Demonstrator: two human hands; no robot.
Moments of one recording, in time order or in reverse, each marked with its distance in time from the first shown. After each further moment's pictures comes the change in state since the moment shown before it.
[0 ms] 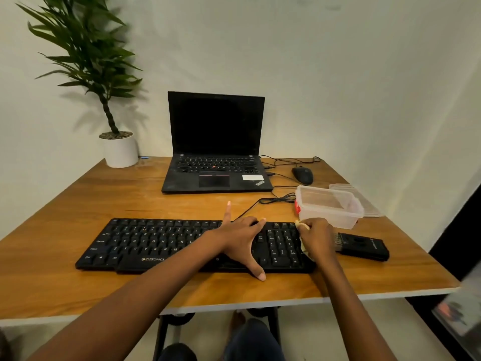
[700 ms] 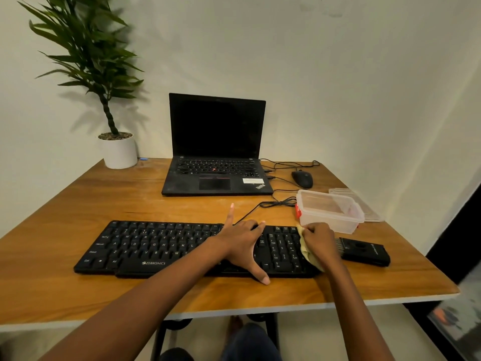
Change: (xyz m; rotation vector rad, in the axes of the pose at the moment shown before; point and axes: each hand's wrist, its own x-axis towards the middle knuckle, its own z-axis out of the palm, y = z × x) left_hand 0.002 -0.003 0.008 0.042 0.078 0.021; right_hand 0.004 -0.001 -0.002 0.044 -0.133 0.105
